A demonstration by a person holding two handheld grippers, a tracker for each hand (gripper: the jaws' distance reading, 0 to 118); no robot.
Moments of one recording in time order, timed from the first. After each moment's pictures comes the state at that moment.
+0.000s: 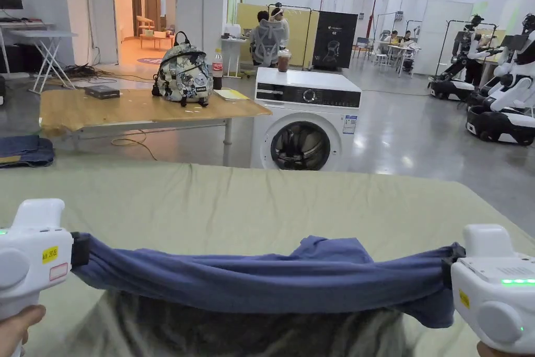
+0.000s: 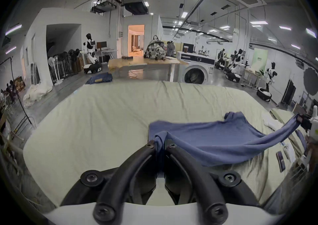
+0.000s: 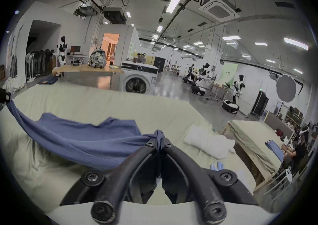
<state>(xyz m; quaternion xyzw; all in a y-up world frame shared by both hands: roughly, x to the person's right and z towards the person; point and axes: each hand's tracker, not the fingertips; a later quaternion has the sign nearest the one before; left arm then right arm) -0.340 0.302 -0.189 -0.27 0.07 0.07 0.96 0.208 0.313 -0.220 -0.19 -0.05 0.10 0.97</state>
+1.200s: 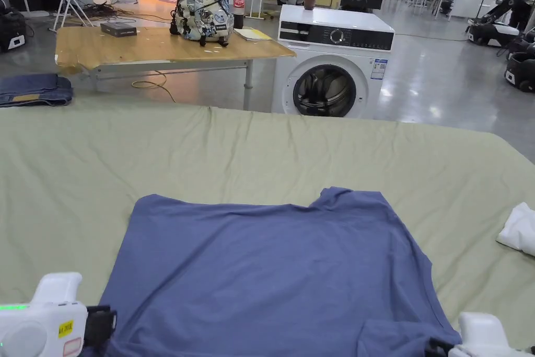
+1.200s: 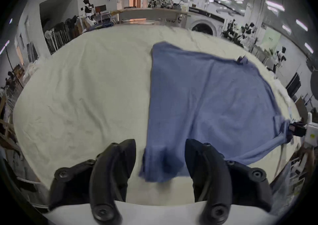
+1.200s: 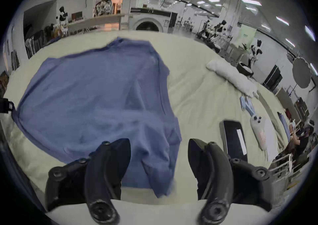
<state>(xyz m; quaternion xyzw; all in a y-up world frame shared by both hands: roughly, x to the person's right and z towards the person) -0.337 0.155 -0.161 -0.41 0.06 0.11 0.90 0.217 0.157 -0.203 -0.38 -0.02 0.08 0.92</state>
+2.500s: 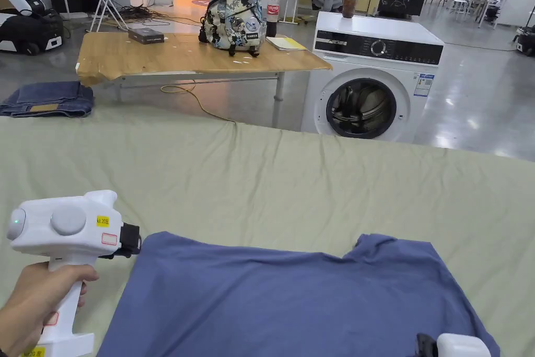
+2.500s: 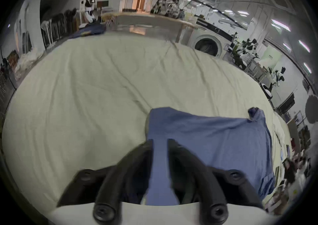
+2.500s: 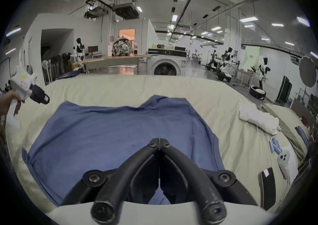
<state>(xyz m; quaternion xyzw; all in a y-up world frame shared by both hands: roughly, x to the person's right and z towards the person) -0.412 0.194 -0.408 -0.44 0.05 0.17 0.88 0.103 0.182 -0.288 -0.24 0.05 0.05 0.97</state>
